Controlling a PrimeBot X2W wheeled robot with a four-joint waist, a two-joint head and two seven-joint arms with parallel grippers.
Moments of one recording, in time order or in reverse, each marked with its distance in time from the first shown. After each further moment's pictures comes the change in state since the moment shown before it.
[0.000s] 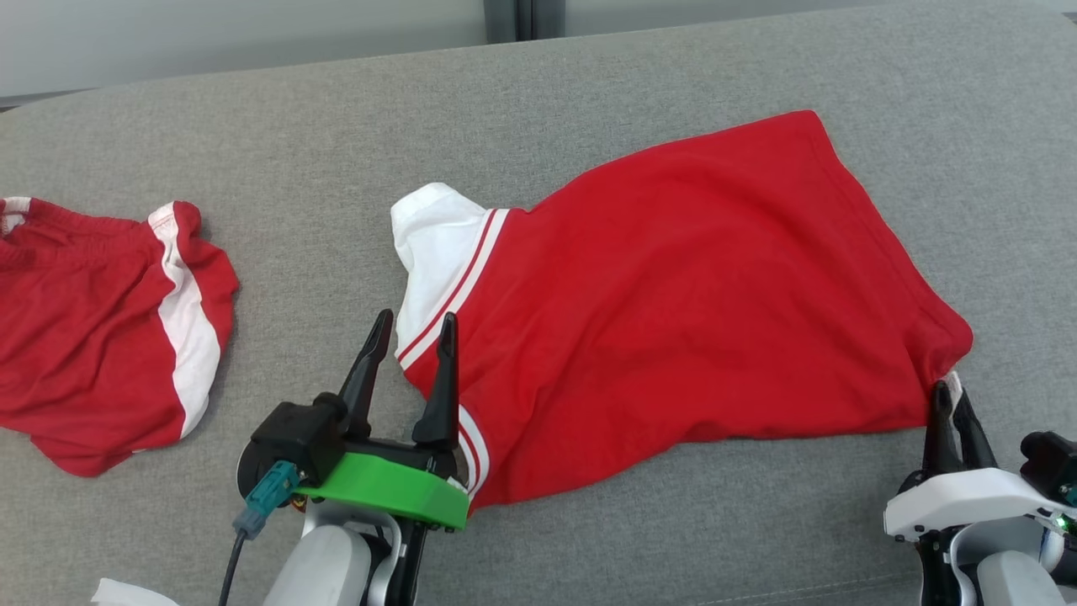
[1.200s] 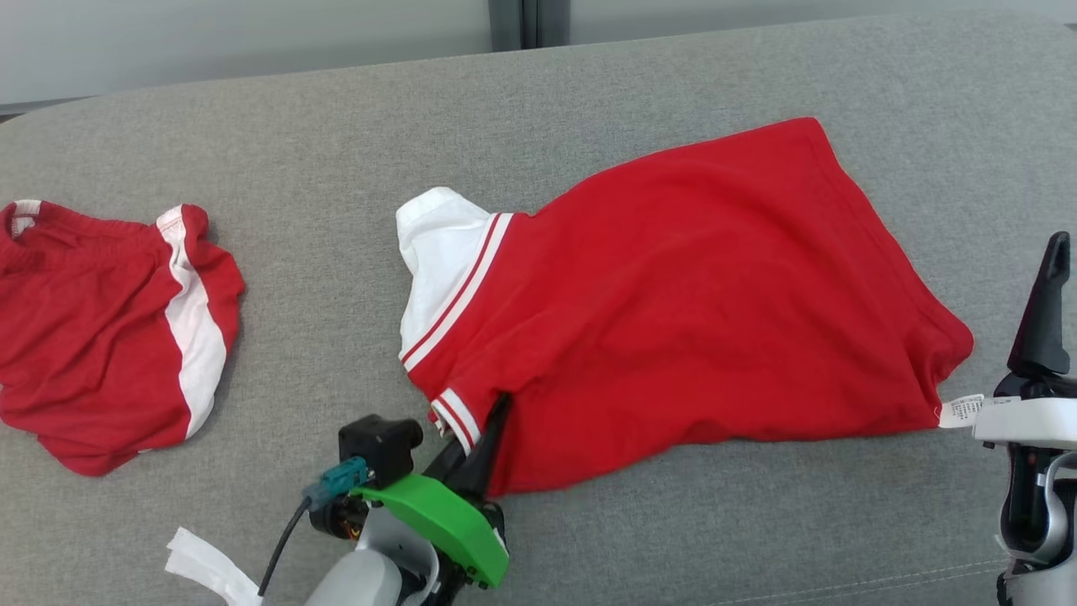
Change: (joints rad) left arm -0.011 0.040 -0.167 0.135 -0.168 -0.102 0.179; right arm -0.021 0.000 -0.099 -0.425 -0.077 0.000 -0.001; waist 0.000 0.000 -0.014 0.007
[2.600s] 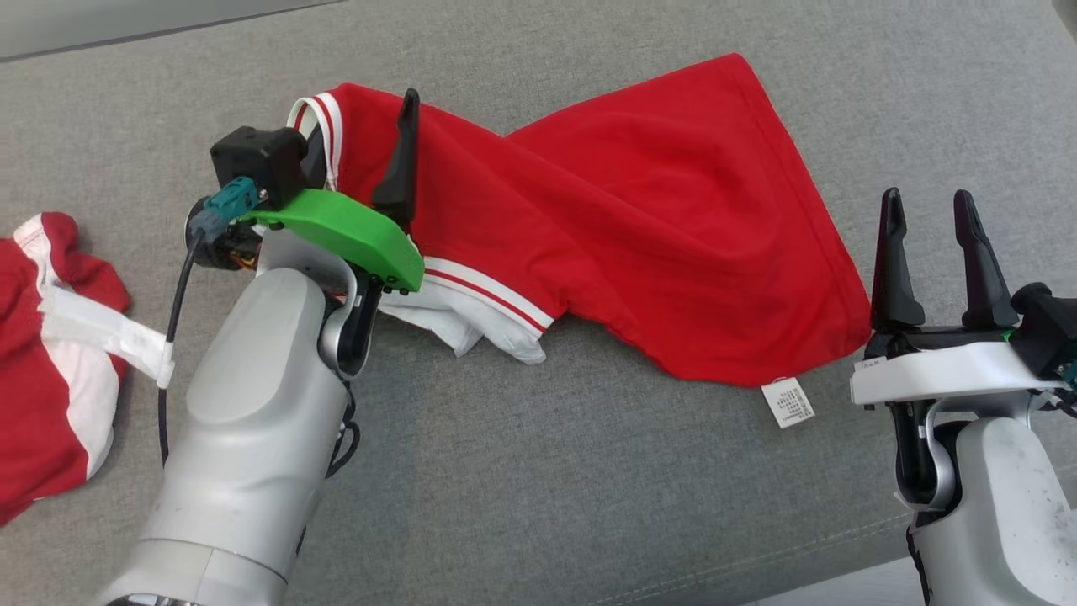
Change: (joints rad) left arm -0.639 -0.030 0.141 0.480 0.084 0.000 -0.177; right arm -0.132 0.000 0.233 0.122 -0.029 0.000 0.000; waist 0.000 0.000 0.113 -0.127
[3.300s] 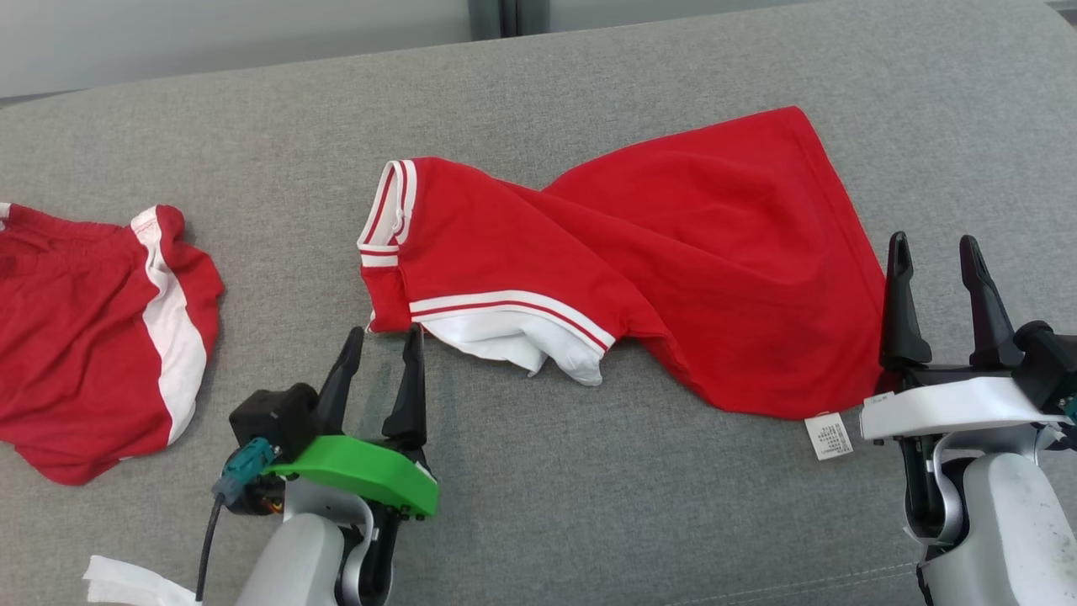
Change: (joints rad) left arm 0.581 -0.006 0.088 -0.423 0.010 0.072 0.021; right arm 0.070 0.000 -0.026 0.008 -0.009 0.000 0.000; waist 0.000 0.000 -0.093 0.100
